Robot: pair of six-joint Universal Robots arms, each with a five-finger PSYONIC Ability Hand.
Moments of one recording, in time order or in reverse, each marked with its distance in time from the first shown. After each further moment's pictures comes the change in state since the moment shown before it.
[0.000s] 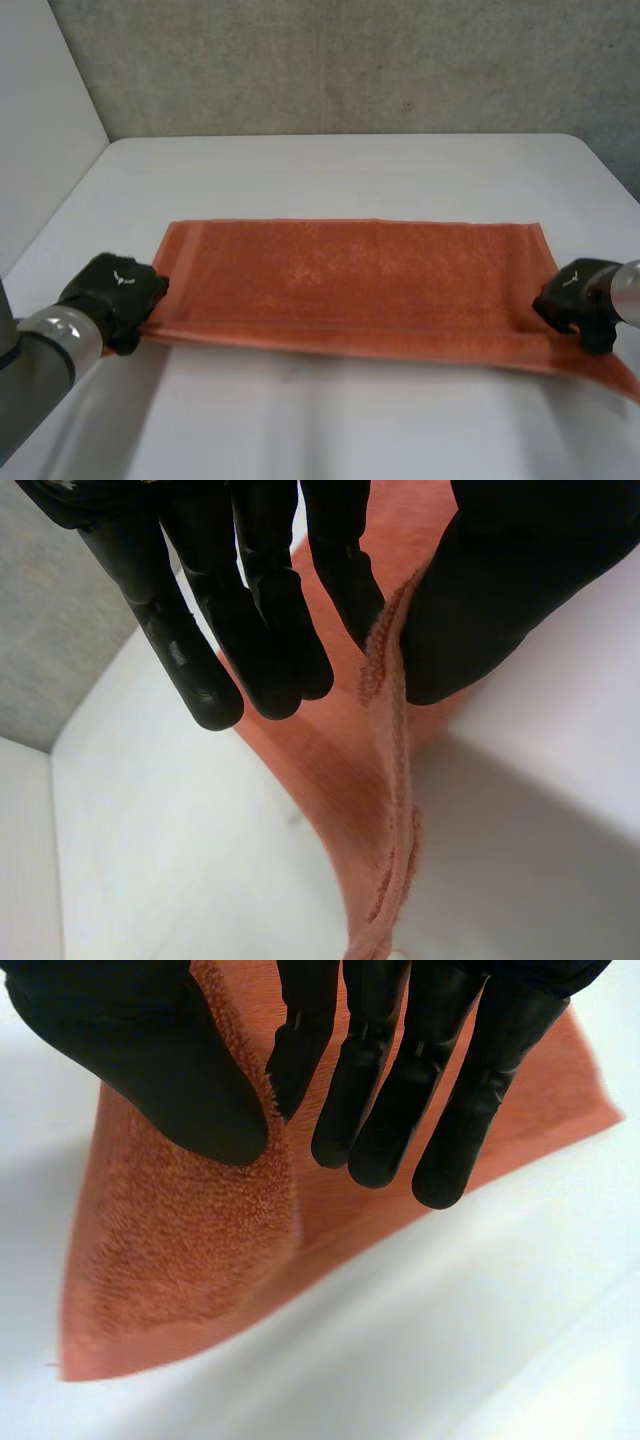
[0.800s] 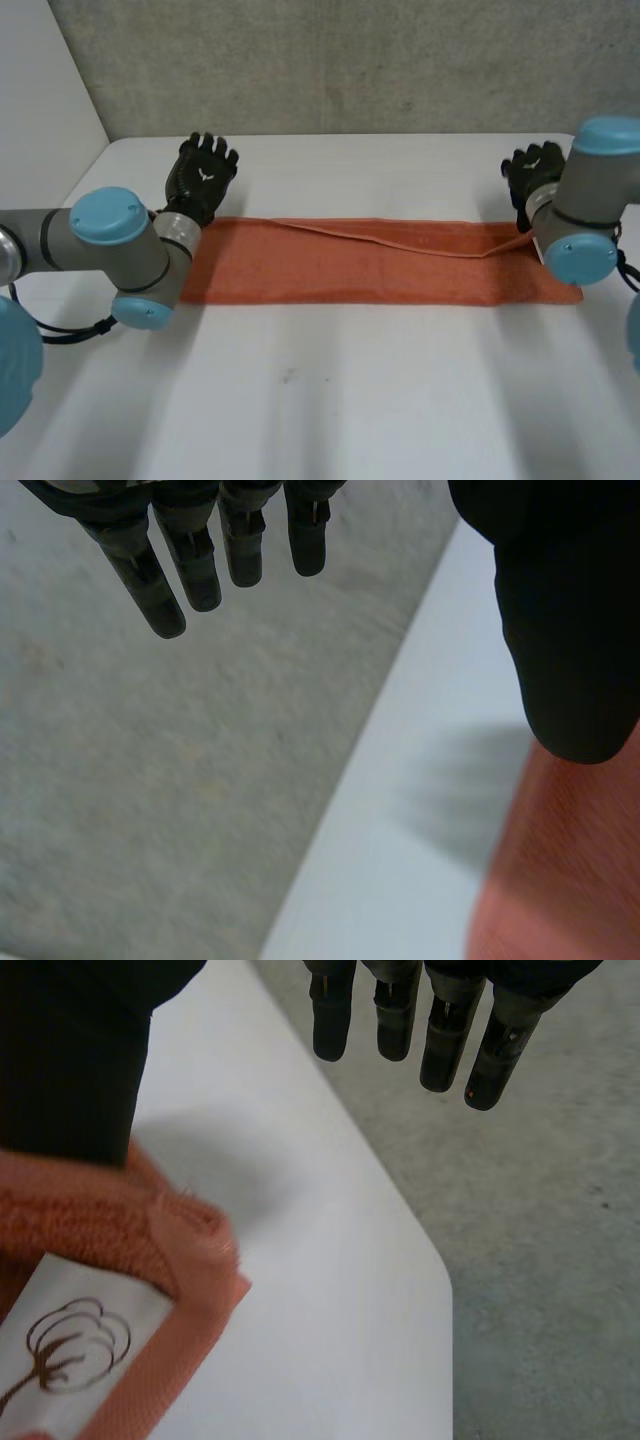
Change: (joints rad) left arm -0.079 -0.765 0.688 0.650 0.083 0.115; right arm 0.137 0.583 -0.703 -0.584 0.193 0.375; left_hand -0.954 -0.993 -0.972 -0.991 -0.915; right_hand -0.756 -0.959 -0.977 -0.959 -0.927
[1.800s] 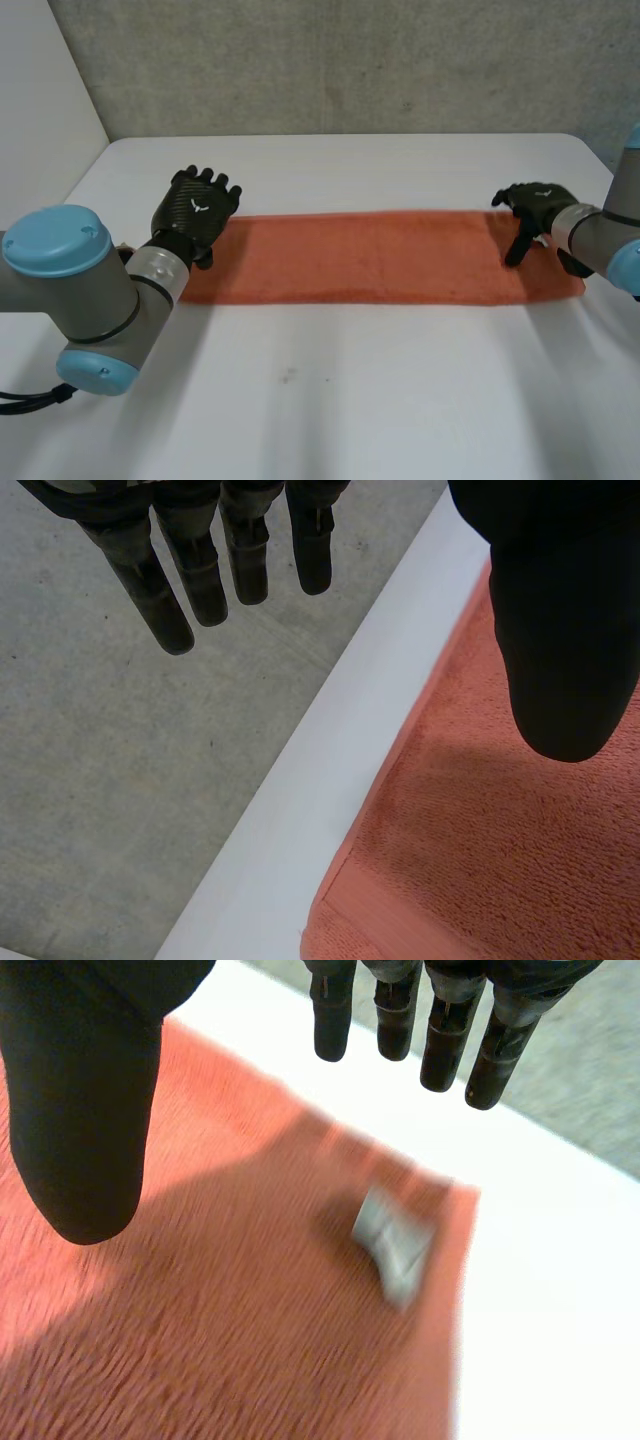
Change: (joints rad) left arm -0.033 0.371 -0.450 -0.071 0.007 -0.120; right arm -0.120 -0.078 0.138 0.167 -0.287 0.370; left_hand 0.096 0.091 0.078 0.095 0.079; right_hand 0.000 -0.001 0.000 -0.001 0.000
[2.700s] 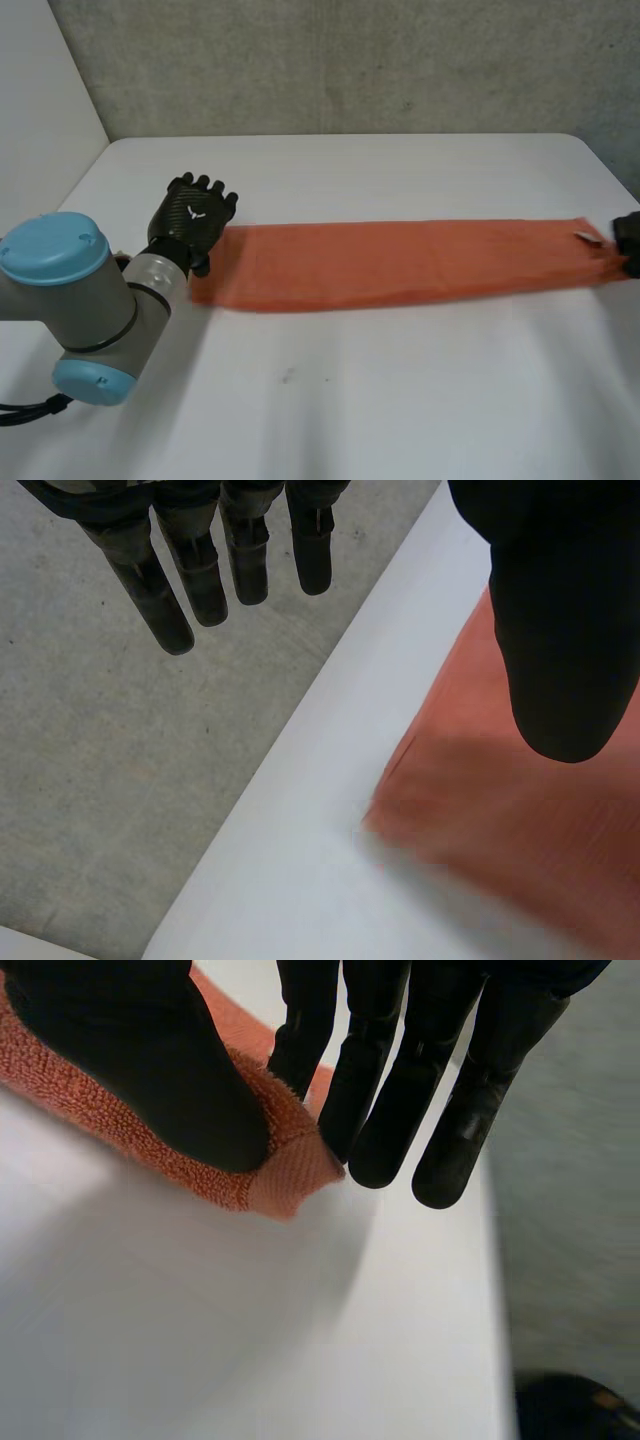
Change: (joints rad) left arm -0.002 0.019 -0.040 0.002 -0.021 -0.003; right arm -0.268 -0.233 0.469 -0.225 -0.008 -0.269; left_hand 0.000 0.000 0.000 0.000 0.000; right_hand 0.750 0.952 0.967 0.957 0.912
